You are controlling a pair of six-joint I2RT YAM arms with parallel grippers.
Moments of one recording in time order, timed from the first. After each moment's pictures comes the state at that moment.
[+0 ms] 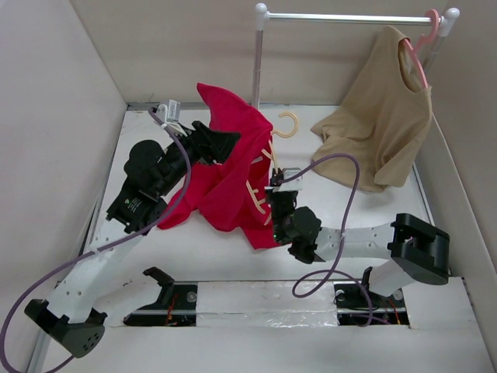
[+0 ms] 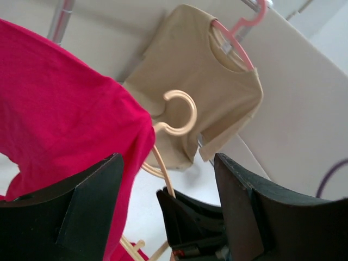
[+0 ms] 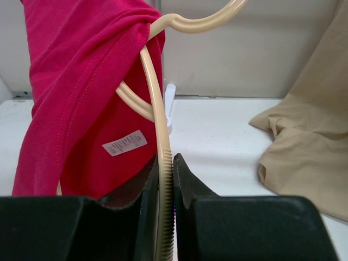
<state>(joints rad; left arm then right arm) -0.57 0.94 1.13 -0.11 0.11 -0.61 1.20 1.49 0.74 1.20 1.12 -0.34</state>
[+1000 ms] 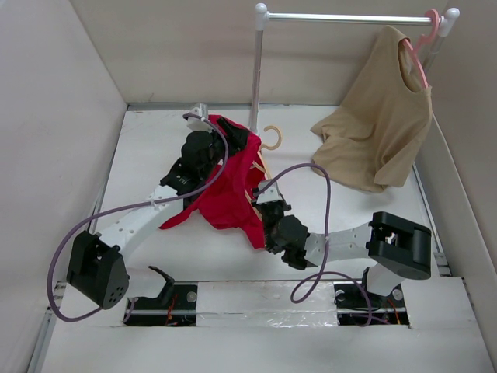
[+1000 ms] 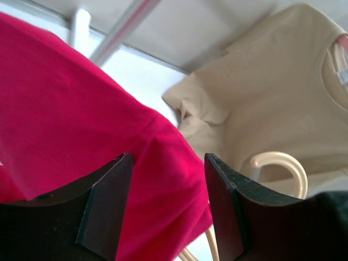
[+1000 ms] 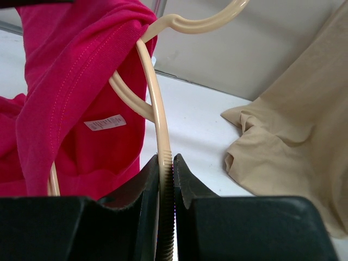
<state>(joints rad) -0.57 1.29 0.99 0.17 -0.20 -0.77 1.26 1.61 0.72 1.24 1.17 -0.58</state>
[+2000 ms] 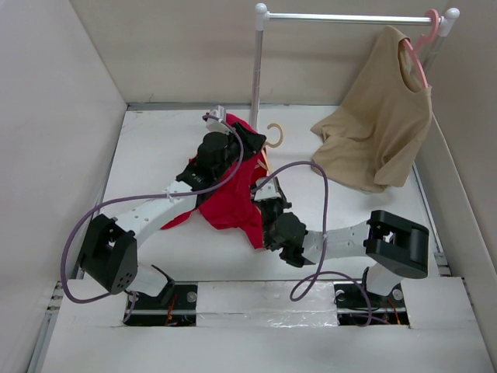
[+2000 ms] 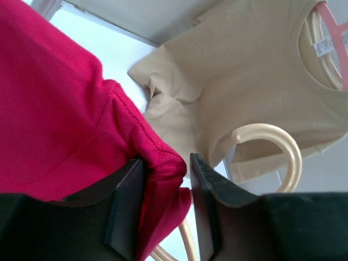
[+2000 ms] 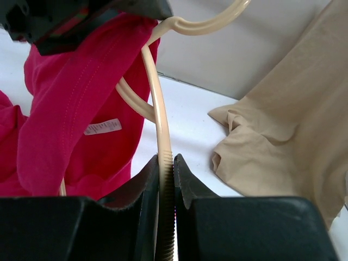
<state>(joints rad) -0.64 1.41 1.03 0.25 -0.08 -0.86 1.24 1.63 0.74 1.24 1.19 -0.64</state>
